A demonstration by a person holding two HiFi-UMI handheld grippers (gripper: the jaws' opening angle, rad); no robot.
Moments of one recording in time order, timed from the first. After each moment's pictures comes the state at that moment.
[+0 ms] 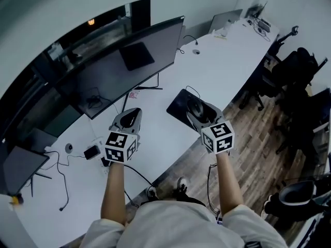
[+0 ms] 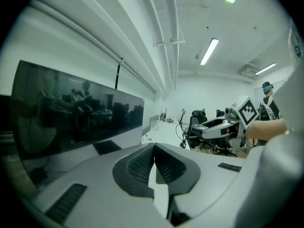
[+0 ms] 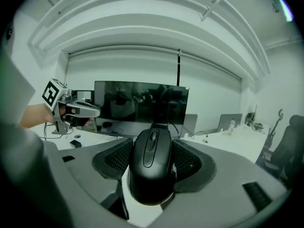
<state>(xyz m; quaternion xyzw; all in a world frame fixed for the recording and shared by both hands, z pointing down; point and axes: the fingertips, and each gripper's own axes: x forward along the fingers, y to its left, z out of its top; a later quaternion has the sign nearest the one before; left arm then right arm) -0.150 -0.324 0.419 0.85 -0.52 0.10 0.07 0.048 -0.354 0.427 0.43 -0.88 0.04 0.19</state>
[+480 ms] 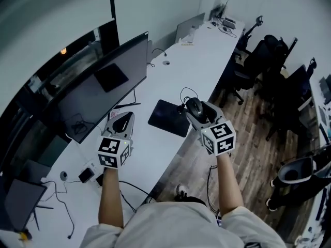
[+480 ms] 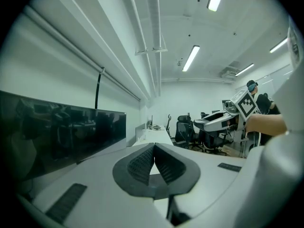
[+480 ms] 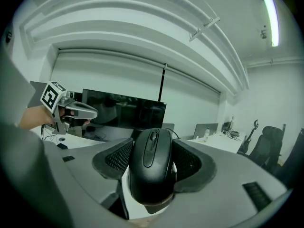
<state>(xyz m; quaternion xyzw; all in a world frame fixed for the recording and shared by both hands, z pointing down) -0.102 -0.328 0.364 0.89 -0.44 0.09 0.01 0.116 -0.320 0.355 0.53 -0.83 0.00 0.17</state>
